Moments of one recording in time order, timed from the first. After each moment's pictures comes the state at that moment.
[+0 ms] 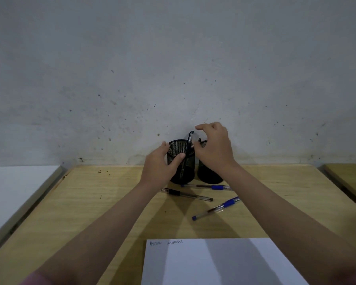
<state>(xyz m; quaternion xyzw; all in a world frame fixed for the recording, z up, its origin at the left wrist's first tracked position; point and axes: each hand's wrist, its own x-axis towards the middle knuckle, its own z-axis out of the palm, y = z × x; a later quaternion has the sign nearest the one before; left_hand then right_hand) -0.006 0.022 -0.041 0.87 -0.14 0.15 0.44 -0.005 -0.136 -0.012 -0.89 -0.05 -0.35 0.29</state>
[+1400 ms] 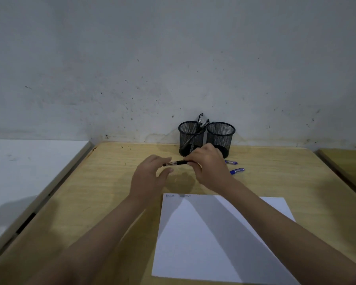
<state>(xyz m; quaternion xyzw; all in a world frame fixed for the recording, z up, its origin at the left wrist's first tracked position) -0.119 0.094 -0.070 0.86 -0.21 0.27 0.37 -0.111 -0.094 -0.057 -0.90 -0.22 -0.33 0.20</state>
